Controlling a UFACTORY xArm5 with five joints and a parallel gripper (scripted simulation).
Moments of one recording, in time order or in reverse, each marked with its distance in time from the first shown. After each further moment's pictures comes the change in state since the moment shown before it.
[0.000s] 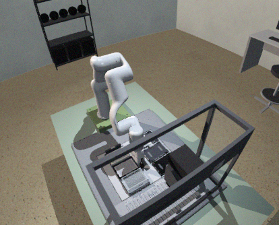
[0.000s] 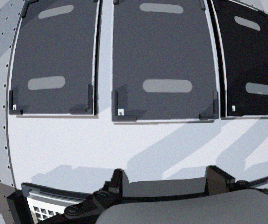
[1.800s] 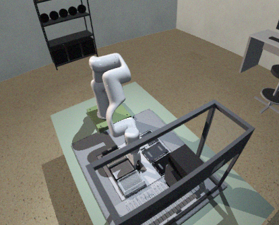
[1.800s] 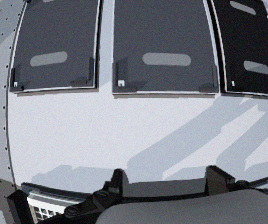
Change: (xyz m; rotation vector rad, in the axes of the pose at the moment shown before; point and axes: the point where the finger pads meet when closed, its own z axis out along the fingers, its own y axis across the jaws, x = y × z) arm -0.024 0.000 0.000 0.001 0.000 0.000
